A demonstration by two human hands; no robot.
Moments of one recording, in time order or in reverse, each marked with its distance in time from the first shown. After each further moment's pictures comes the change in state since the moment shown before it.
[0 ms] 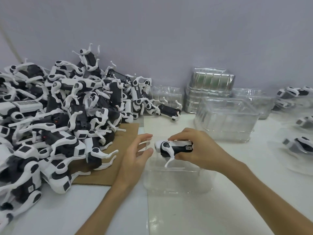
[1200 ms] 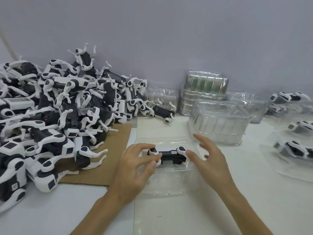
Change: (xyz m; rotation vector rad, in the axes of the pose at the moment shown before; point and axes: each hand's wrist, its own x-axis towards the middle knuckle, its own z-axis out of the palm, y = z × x) left_hand -0.023 0.005 0.014 0.486 -0.056 0.374; right_hand -0.048 0.035 0.015 0.330 0.448 0.260
